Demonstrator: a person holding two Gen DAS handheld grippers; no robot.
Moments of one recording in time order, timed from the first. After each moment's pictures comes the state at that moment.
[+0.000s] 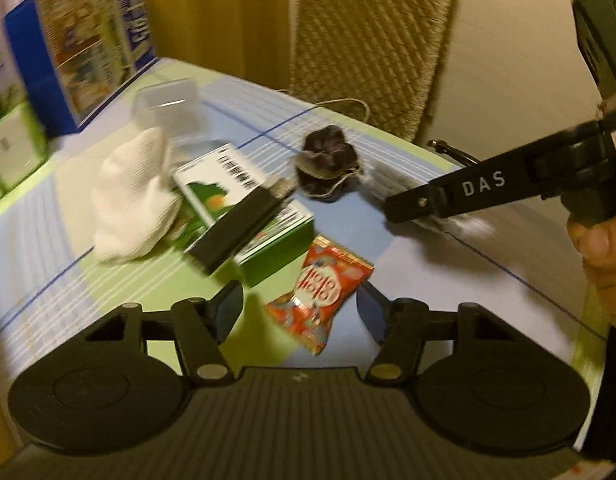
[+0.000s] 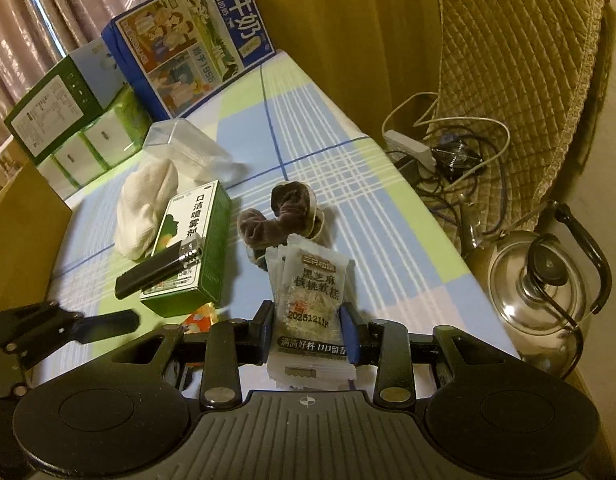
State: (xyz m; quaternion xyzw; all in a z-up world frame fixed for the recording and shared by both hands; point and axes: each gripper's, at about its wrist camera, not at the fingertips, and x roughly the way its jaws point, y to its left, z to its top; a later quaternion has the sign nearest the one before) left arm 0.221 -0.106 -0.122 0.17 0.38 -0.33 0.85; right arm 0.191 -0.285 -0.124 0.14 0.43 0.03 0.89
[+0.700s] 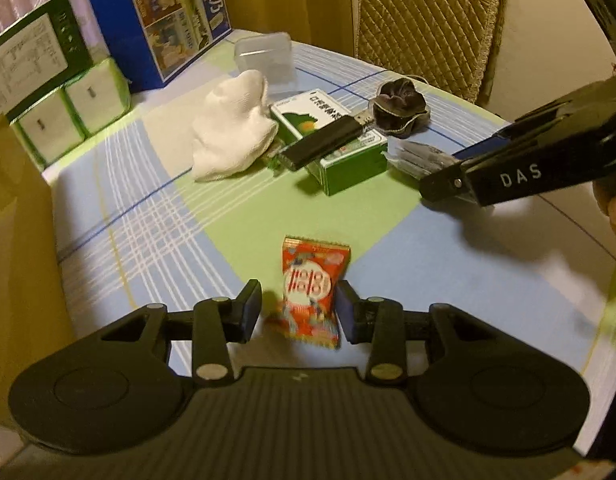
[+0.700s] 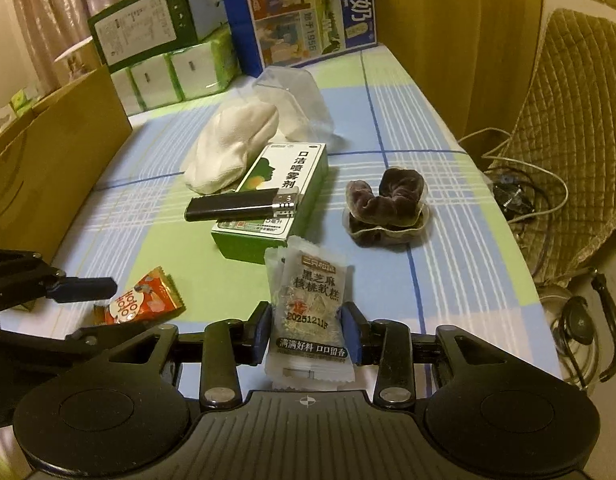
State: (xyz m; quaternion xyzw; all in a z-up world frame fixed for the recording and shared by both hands) left arm 0.186 -0.047 -0.122 0.18 0.39 -0.24 0.87; right arm 0.179 -0.228 -0.132 0.02 0.43 0.12 0.89
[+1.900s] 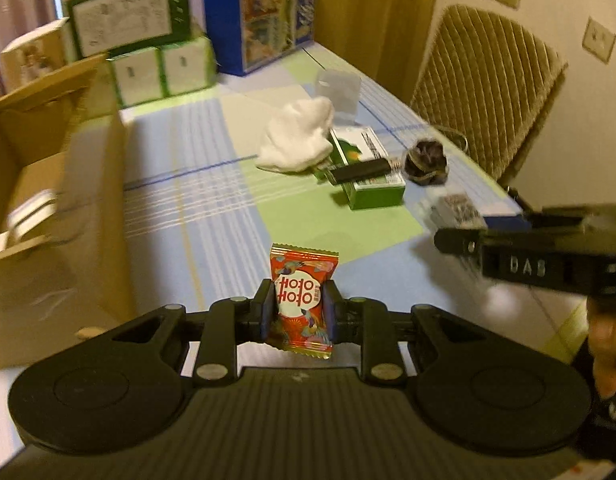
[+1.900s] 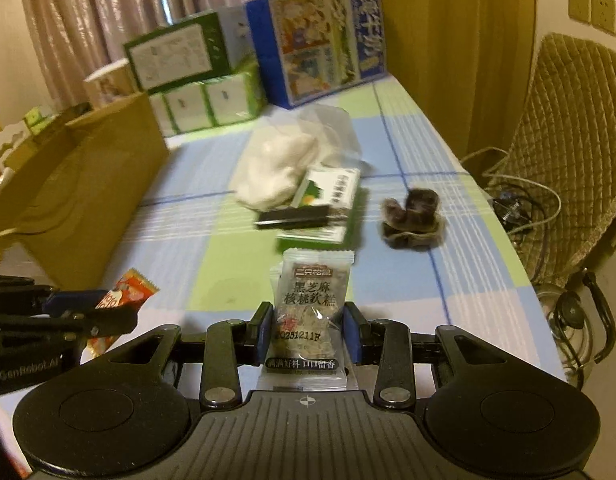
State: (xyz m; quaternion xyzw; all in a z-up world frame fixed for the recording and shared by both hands) left arm 0.133 -0.004 -0.058 0.04 0.41 -0.14 0.90; right arm 0.121 -0.199 -0.085 0.03 0.39 0.13 0.91
